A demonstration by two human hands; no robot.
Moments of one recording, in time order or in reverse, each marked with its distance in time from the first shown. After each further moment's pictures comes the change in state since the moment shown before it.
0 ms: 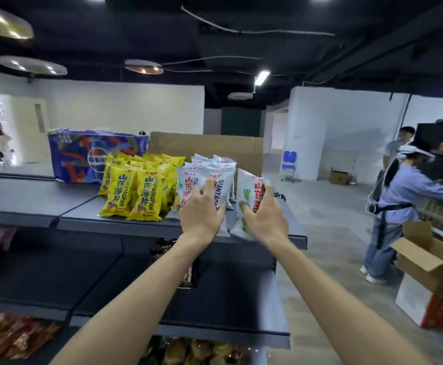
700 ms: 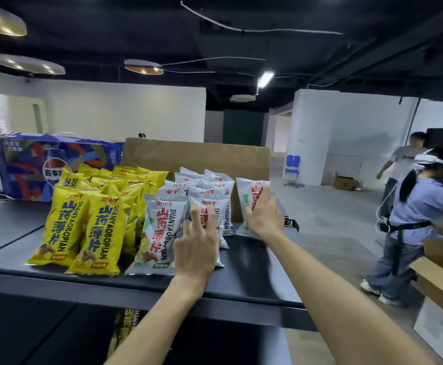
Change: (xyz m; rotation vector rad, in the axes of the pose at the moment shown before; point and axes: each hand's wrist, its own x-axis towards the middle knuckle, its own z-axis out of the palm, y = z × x) left_hand 0.084 -0.019 0.144 0.306 0.045 0.126; right_hand 0.214 0.066 0.105 -0.198 -0.056 0.044
